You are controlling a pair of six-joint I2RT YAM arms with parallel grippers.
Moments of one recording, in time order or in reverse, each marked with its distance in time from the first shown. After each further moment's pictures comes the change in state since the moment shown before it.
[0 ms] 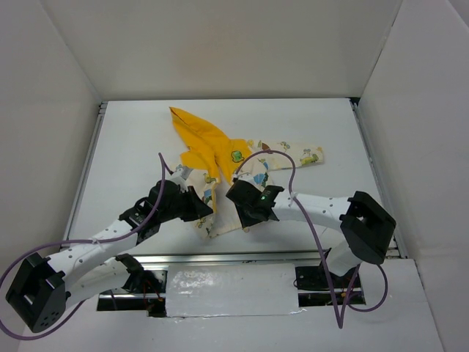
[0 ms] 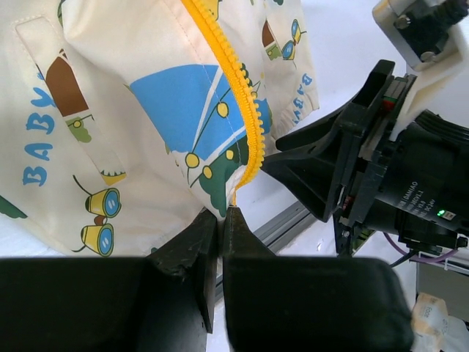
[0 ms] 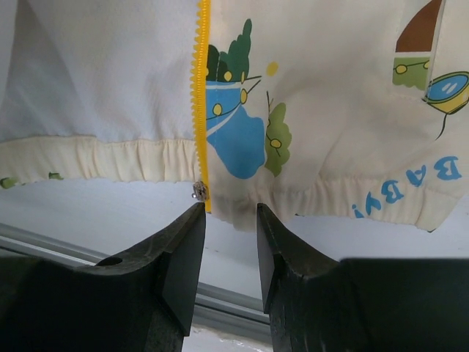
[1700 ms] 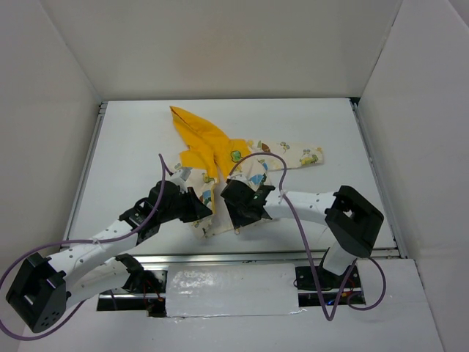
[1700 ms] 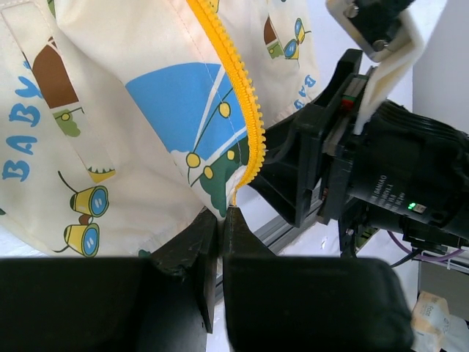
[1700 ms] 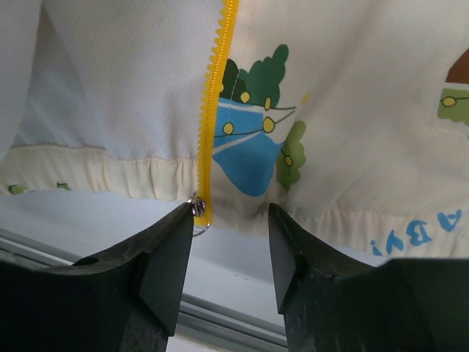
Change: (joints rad) left arm 0.008 0.001 -0.011 -0.003 0.009 0.003; right arm -0.003 0.091 0.023 0.082 -0.060 -0.002
